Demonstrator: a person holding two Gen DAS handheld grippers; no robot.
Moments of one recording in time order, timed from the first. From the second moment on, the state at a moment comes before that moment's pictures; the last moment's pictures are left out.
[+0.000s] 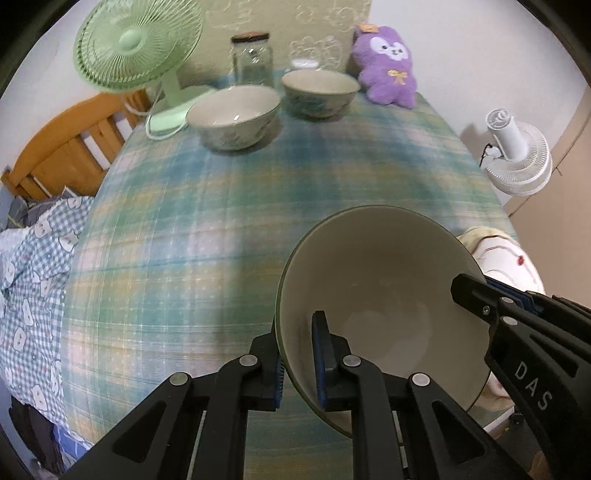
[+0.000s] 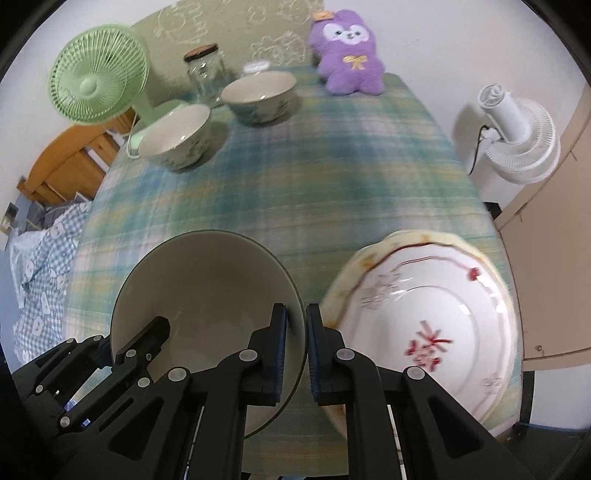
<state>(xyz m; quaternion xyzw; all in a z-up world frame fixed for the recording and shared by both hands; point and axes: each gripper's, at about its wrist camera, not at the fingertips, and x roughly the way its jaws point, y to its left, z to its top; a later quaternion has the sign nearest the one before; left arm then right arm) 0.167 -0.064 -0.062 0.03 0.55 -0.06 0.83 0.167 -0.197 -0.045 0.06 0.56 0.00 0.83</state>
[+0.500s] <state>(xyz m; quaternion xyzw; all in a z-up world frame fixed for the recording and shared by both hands) 0.176 -0.040 -0.087 0.01 0.56 -0.06 0.83 0.178 -0.169 -0.076 0.05 0.59 -0.02 0.81</state>
